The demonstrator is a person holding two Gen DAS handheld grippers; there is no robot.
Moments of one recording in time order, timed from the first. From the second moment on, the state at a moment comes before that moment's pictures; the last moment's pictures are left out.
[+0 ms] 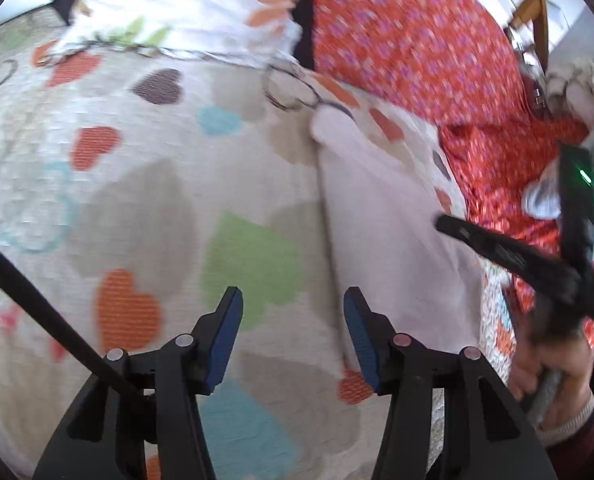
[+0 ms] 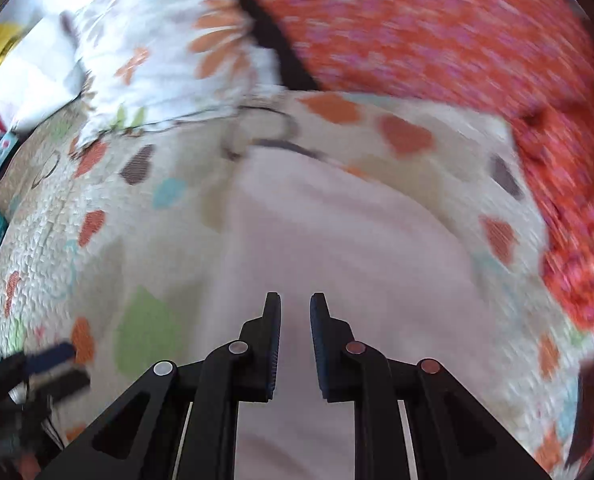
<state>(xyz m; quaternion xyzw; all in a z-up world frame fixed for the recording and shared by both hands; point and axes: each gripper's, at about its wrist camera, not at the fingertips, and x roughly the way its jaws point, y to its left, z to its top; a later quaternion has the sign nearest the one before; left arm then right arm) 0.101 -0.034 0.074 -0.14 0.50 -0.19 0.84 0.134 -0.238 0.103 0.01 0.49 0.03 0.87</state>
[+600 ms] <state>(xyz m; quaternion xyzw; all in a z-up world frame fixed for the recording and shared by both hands) 0.094 -0.115 0.031 -0.04 0.52 -0.19 0.83 0.052 -0.389 0.069 0.14 0.46 -0.06 0.87</state>
